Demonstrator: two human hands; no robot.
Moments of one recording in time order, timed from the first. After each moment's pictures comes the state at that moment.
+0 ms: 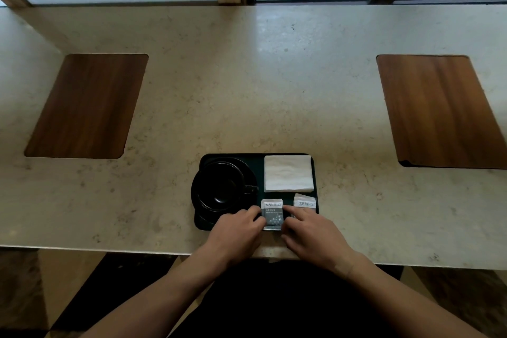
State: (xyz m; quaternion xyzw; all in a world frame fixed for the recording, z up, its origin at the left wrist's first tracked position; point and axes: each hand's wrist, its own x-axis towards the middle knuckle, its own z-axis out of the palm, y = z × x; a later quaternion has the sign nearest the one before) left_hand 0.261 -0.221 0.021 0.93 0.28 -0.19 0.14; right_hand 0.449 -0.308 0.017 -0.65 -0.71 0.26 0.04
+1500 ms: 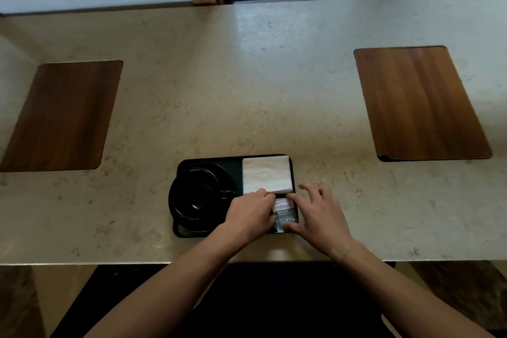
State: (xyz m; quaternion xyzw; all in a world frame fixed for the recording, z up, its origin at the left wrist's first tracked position) left_hand 0.353 -0.208 0.017 0.90 0.36 -0.15 0.20; right_hand 0.505 -0.308 -0.002 -0.77 -0.61 0.19 -0.01
